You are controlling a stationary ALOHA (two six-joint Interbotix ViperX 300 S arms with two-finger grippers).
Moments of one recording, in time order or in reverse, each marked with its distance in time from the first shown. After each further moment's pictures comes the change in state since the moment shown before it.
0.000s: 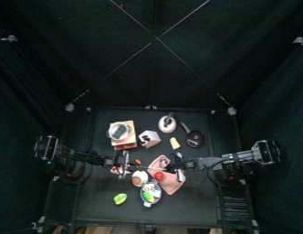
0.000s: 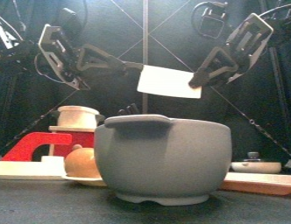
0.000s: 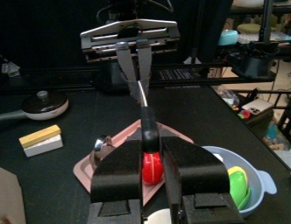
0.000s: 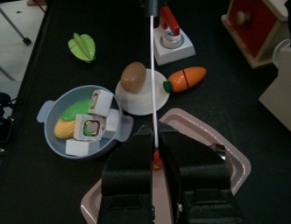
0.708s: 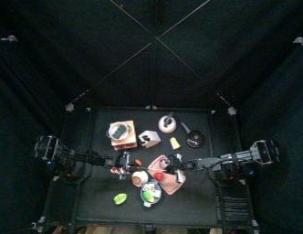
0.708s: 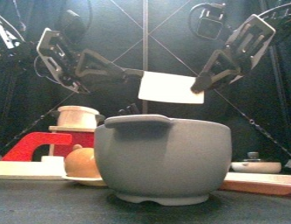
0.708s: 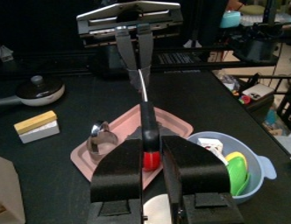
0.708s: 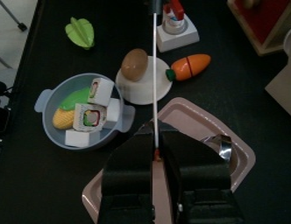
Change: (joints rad) left arm -0.009 0.005 -0.011 0.002 0.112 0.000; right arm 0.034 0.031 -0.021 0.011 0.083 0.002
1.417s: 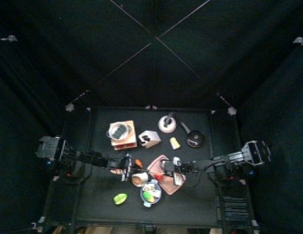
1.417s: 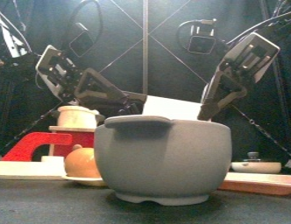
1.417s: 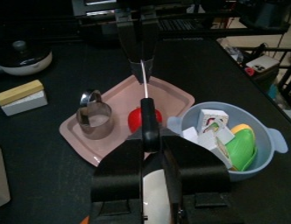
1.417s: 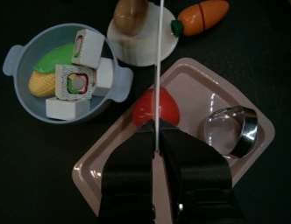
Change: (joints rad) left arm -0.002 0.109 -0.023 0.003 0.041 0.002; right arm 0.028 0.120 -0.052 0.008 0.129 0.002
